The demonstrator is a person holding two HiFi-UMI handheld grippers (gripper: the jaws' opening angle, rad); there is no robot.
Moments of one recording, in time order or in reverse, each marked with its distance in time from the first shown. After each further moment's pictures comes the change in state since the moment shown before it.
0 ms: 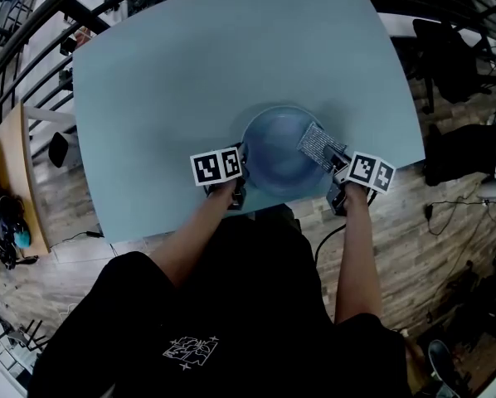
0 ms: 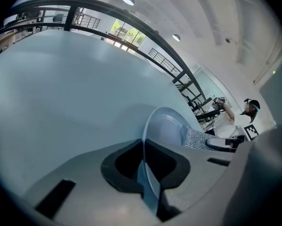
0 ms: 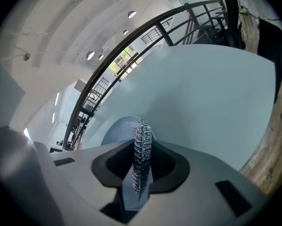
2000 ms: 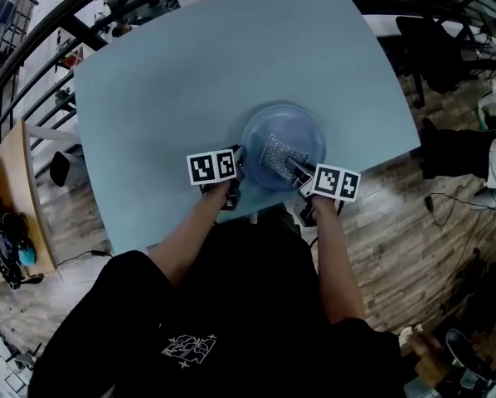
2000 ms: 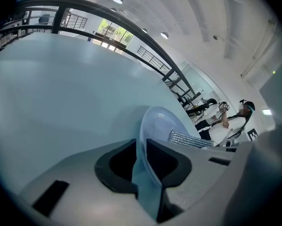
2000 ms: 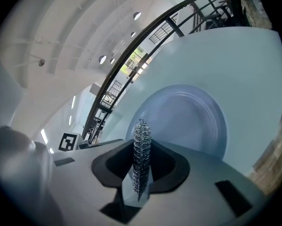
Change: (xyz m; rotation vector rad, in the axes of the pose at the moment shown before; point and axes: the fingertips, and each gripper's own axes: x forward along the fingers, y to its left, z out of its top) left arm -0.024 0.004 0.003 0.103 0.020 -0.099; right arm 0.025 0.096 -0.082 0.005 -0.017 0.189
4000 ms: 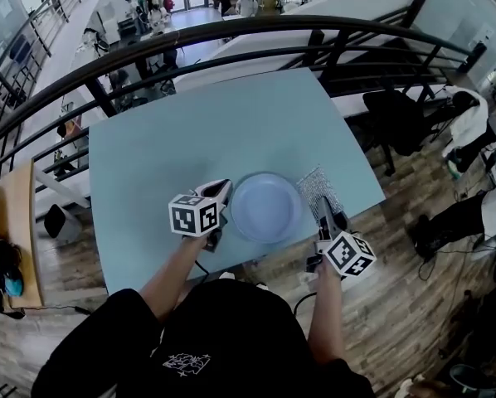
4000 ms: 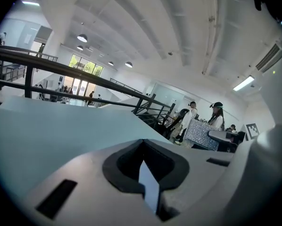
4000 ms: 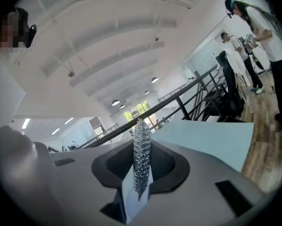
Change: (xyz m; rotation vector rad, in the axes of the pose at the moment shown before) left arm -0.145 -0.125 0.091 0.387 -0.348 -0.160; right arm -0.221 0.089 0.094 -0.294 -0.737 -0.093
